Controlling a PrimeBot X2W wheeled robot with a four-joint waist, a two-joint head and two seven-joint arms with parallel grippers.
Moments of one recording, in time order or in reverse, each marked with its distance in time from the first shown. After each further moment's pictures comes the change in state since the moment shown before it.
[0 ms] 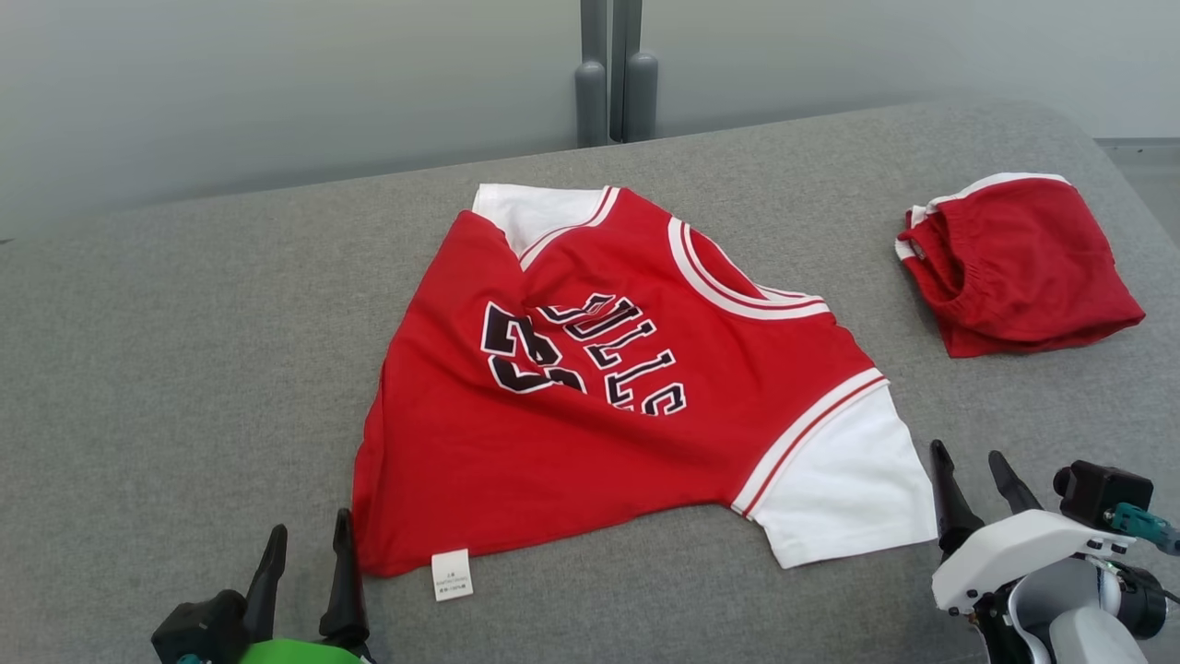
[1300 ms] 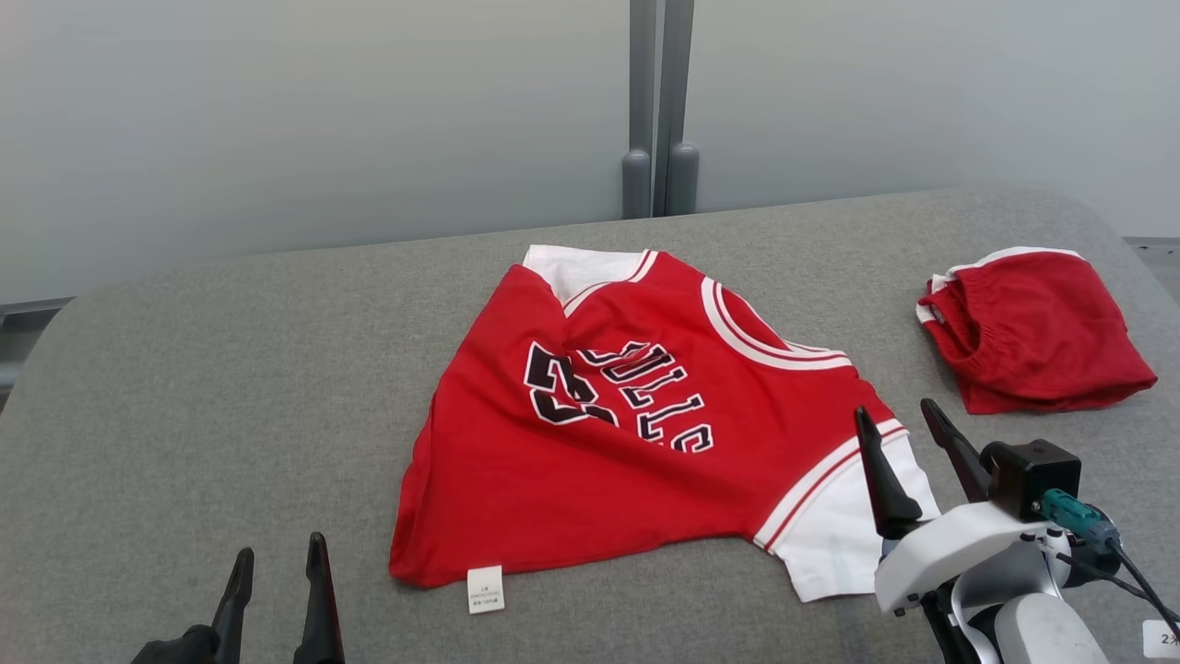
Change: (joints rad) left arm 0.136 0.048 -0.020 -0.228 0.029 0.085 0.051; right arm 0.037 0.000 0.168 -0.220 -0.150 0.000 -0.035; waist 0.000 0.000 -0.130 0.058
